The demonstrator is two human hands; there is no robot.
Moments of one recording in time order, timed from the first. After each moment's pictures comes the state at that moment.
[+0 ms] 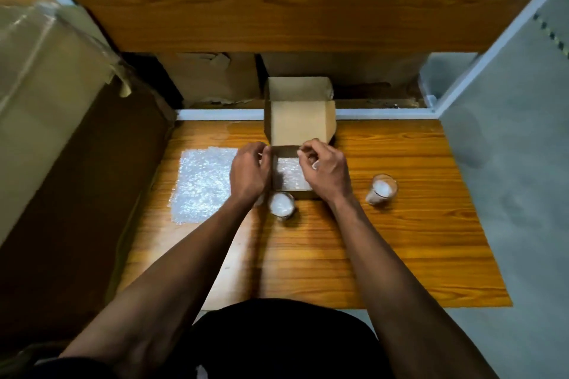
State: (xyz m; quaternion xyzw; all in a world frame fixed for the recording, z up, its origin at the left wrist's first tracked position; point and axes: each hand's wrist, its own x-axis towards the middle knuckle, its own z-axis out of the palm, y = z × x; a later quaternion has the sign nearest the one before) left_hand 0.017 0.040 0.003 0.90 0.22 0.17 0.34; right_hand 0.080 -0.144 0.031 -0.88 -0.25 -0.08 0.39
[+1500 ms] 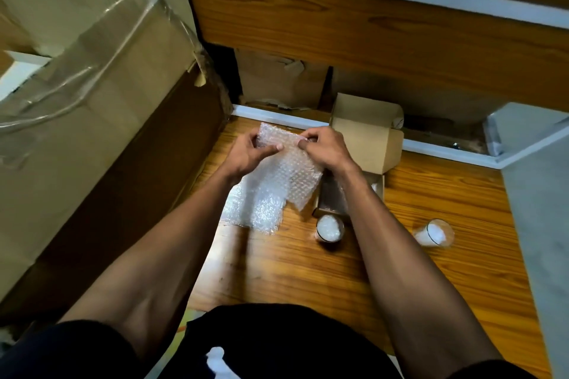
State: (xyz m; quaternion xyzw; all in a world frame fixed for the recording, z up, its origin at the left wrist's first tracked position) left_hand 0.003 0.198 0.015 0.70 0.23 0.07 0.68; right_hand 0.118 0.019 0.079 -0.88 -0.23 0.21 0.36
